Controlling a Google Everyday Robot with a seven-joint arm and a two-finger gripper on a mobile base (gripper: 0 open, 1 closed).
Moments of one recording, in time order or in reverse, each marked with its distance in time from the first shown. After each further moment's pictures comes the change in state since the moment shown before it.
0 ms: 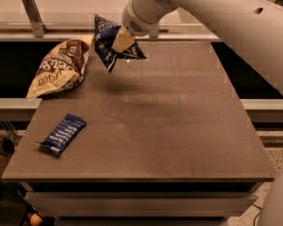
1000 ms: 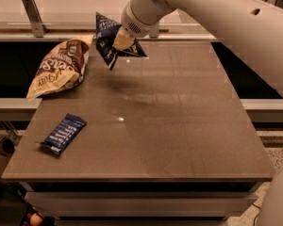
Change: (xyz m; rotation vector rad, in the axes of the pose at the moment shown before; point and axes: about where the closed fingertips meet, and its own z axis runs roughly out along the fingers) arm -0.001 0.004 0.004 -0.008 0.002 -0.005
